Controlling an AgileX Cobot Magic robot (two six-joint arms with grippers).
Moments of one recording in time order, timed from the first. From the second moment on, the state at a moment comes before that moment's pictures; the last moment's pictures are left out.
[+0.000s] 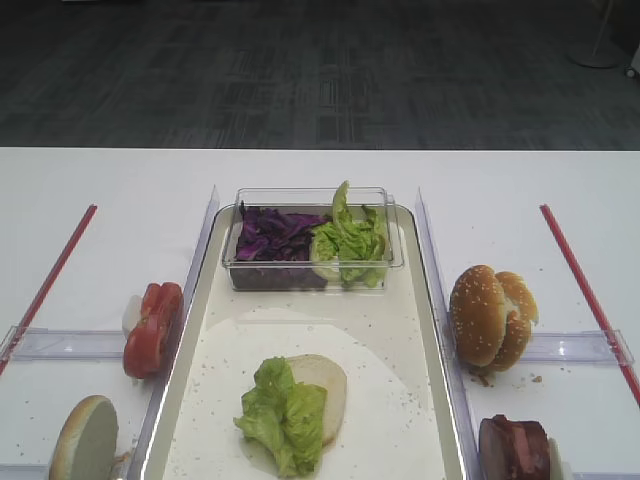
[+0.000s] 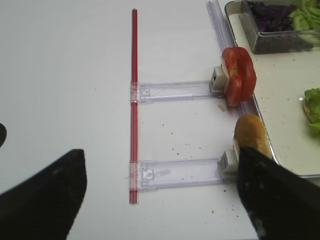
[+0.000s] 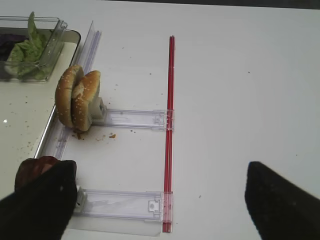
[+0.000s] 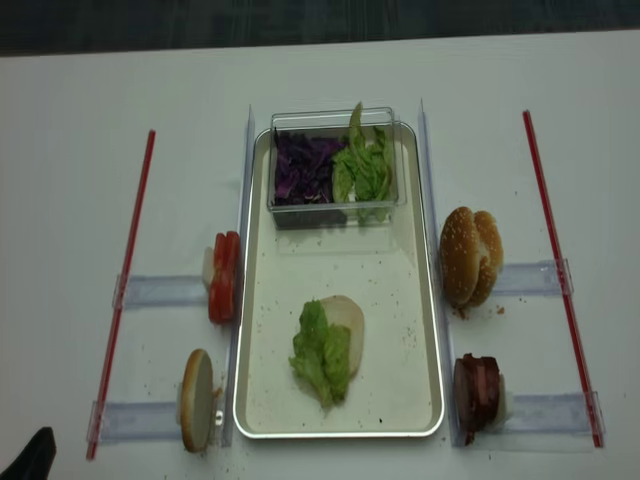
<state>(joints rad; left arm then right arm) -0.05 -0.02 -0.49 0.04 1.19 -0.08 -0.09 -0.02 -0.48 0.10 1.13 -0.10</state>
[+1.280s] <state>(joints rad) -0.05 -0.02 -0.49 0.04 1.19 -0.08 -0.09 -0.02 -0.48 0.10 1.13 -0.07</state>
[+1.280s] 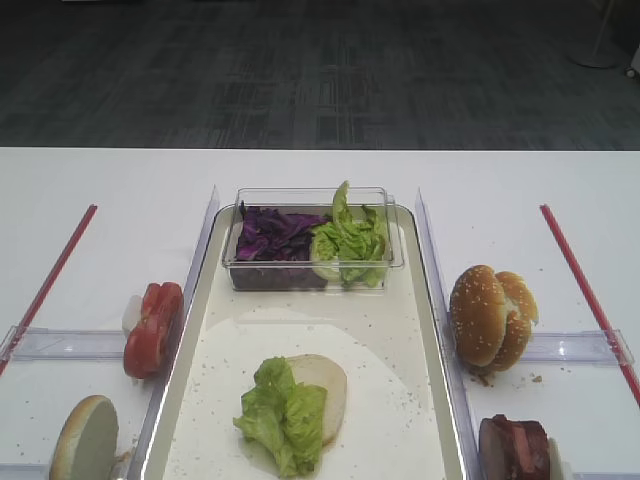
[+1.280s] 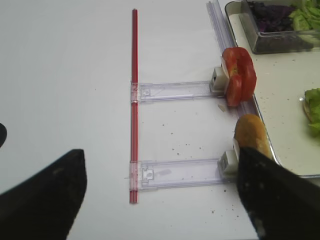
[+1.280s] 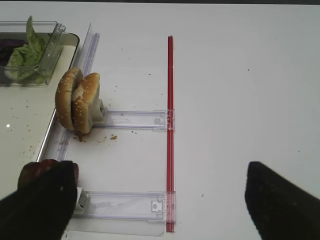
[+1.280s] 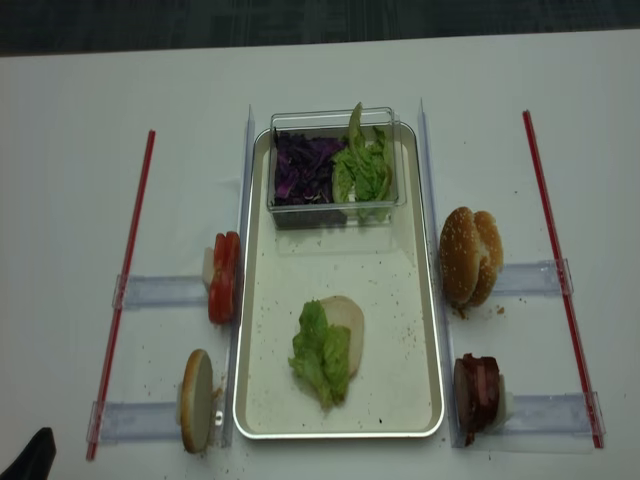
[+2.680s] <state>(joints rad) -0.05 -0.02 -0.49 0.04 1.19 -0.08 -0.09 -0.02 -0.48 0.09 1.13 -0.05</state>
